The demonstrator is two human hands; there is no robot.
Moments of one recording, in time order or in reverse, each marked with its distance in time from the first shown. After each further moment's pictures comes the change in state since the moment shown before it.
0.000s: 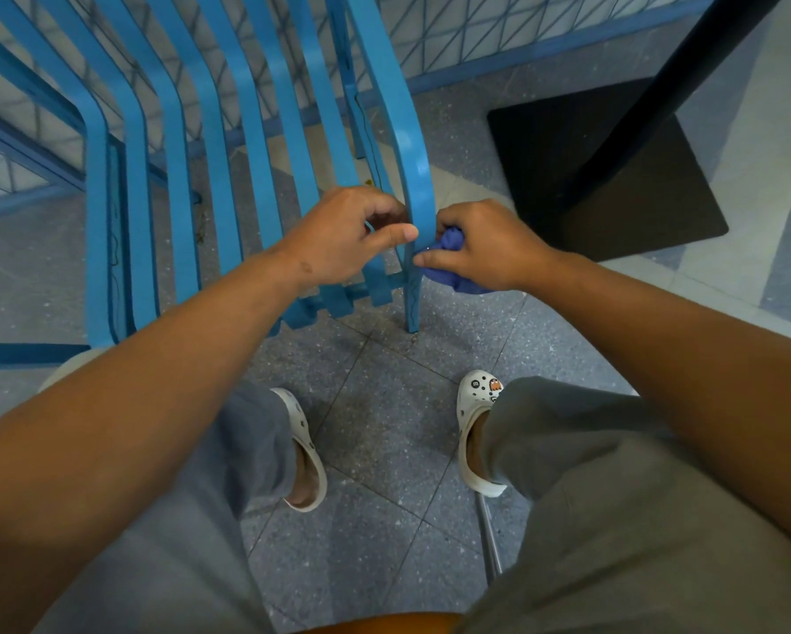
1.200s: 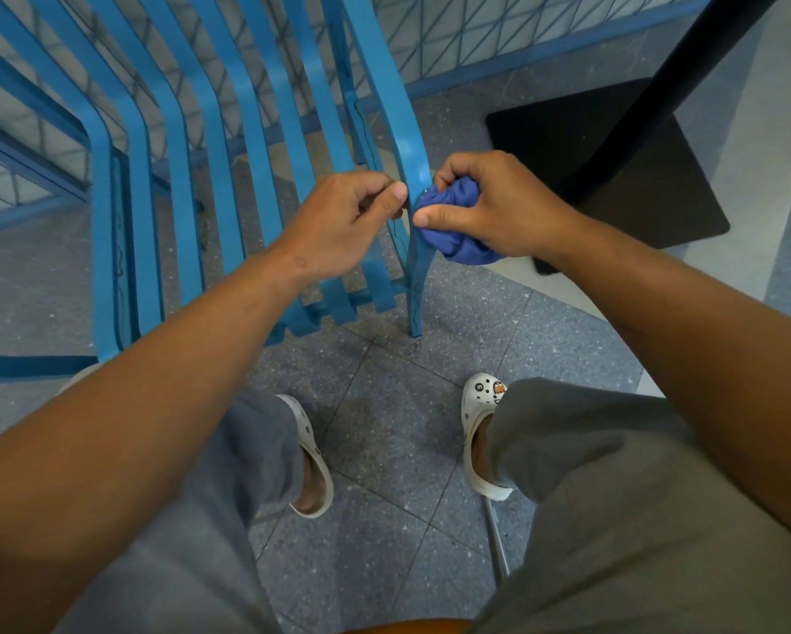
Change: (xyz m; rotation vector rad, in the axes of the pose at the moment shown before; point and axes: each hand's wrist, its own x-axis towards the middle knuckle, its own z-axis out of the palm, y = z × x) left_hand 0.002 0.007 -0.011 -0.102 0.148 -0.064; right_hand 0.000 -0.028 -0.048 0.324 0.128 -0.042
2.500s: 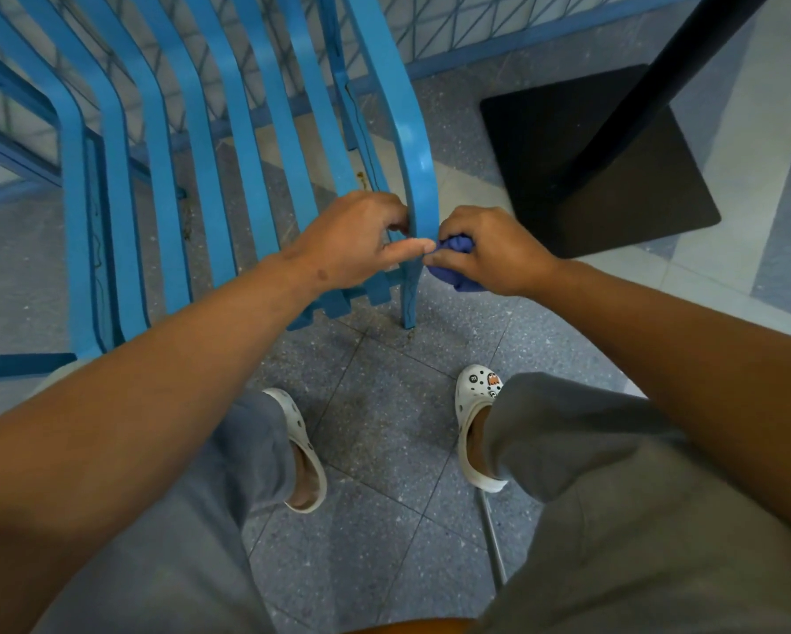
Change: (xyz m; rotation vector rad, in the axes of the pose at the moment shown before) left_hand 0.005 -0.012 0.022 0.280 -0.225 0.193; right_hand -0.011 0.060 0.044 -0.288 -0.099 -0.047
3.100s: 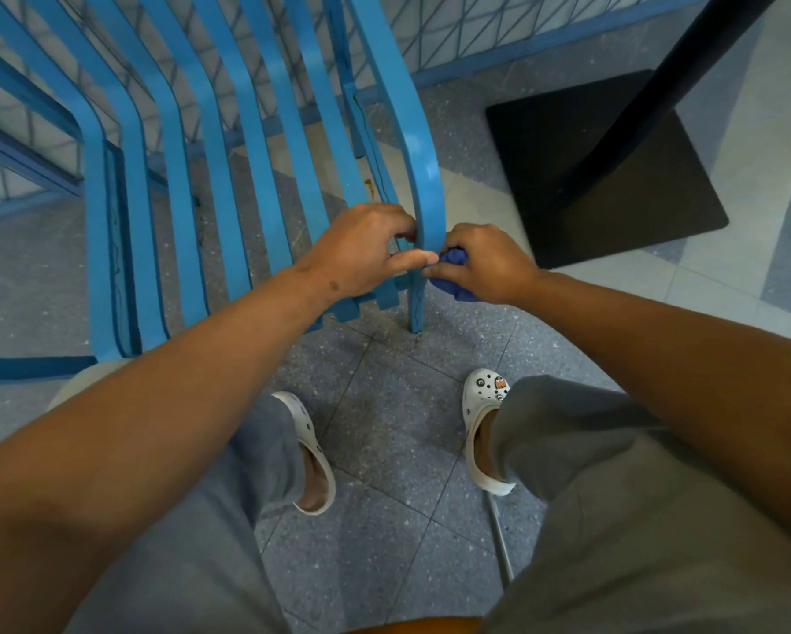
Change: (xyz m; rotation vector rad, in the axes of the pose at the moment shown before) left_hand -0.006 0.000 0.006 -0.003 0.050 -0.028; right_hand 0.007 0.003 0.024 -0.001 -0.008 0.127
